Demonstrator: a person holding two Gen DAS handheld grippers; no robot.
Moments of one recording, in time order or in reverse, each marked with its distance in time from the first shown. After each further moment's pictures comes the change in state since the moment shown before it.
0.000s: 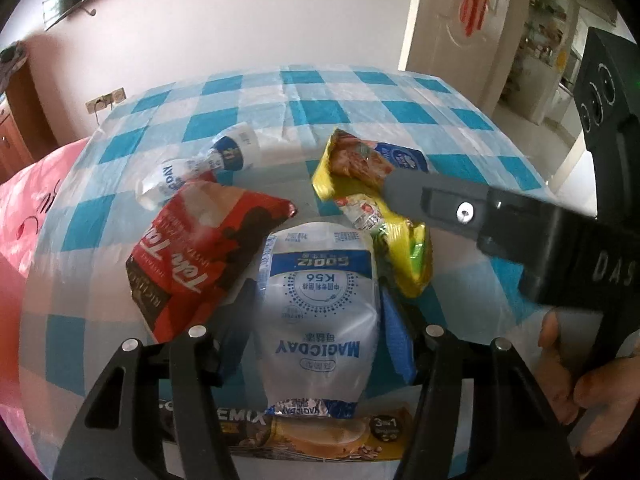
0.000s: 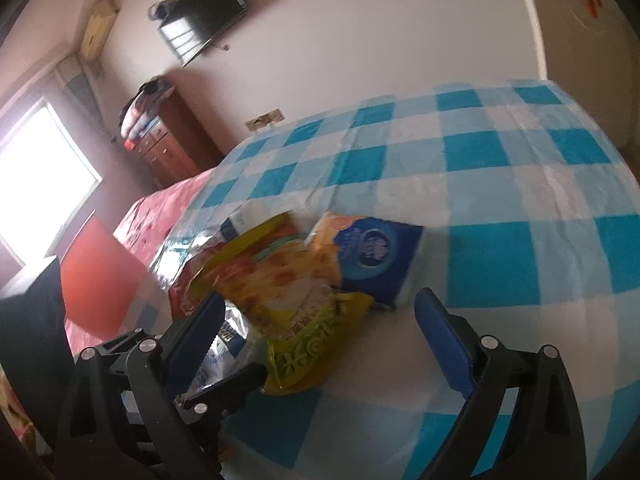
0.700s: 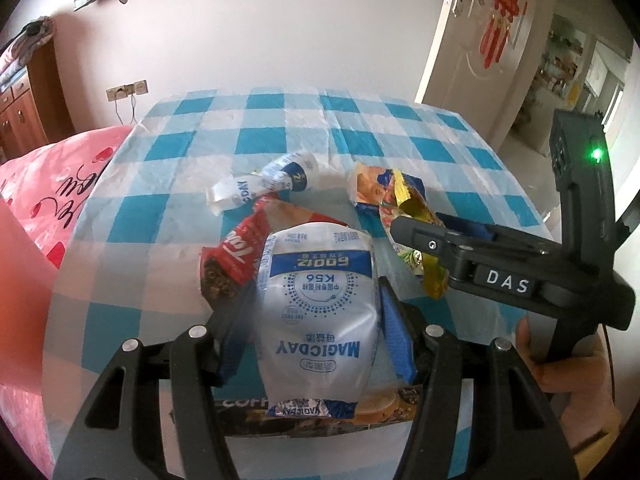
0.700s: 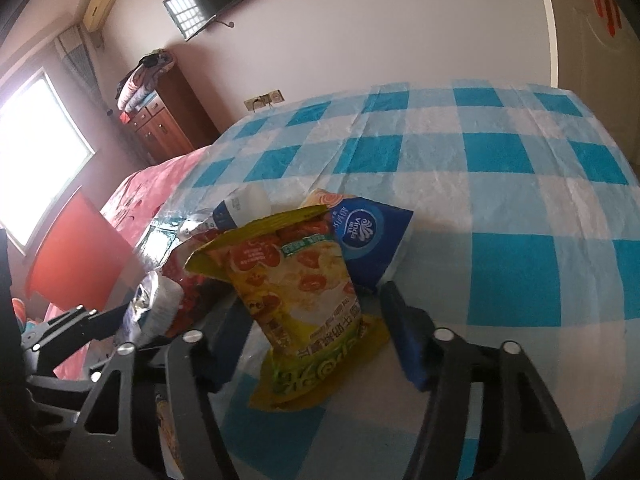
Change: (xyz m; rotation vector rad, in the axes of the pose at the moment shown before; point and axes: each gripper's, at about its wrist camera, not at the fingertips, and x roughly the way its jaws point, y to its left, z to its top) left arm -0.037 0.036 0.004 -0.094 -0.051 0.001; right arm 0.017 0.011 0.004 -0.056 0.042 -0.050
